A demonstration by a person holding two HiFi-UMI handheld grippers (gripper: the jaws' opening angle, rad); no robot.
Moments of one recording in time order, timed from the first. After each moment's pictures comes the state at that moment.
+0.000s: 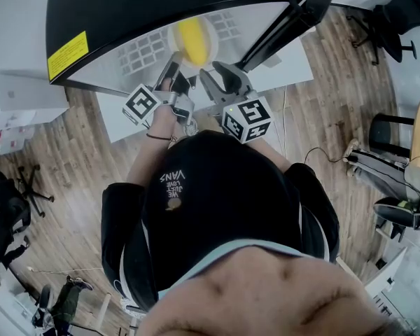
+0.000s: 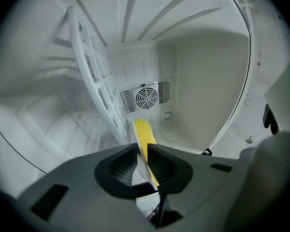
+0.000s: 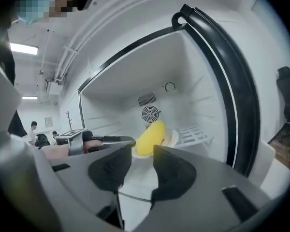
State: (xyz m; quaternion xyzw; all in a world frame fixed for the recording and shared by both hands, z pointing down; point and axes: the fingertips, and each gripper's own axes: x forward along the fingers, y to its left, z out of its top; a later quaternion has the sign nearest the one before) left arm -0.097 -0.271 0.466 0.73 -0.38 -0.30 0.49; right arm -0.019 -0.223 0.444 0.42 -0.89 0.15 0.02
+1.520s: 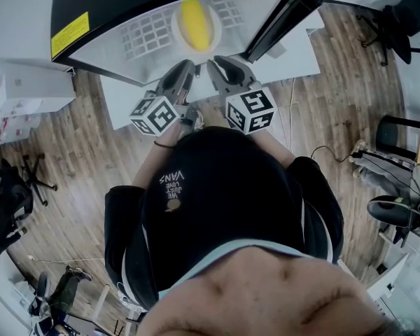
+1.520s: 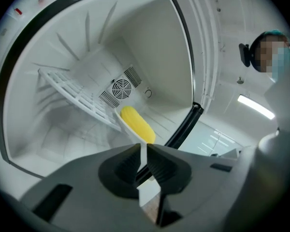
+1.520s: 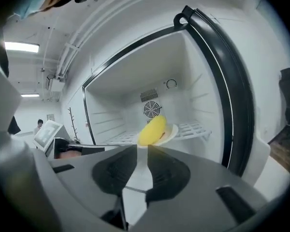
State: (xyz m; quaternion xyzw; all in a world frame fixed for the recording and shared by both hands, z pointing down) left arm -0.080 -0.212 0.474 0.83 -0.44 -0.12 0.33; right arm -0.019 -0.211 0.454 0.41 -0.90 0.15 0.05
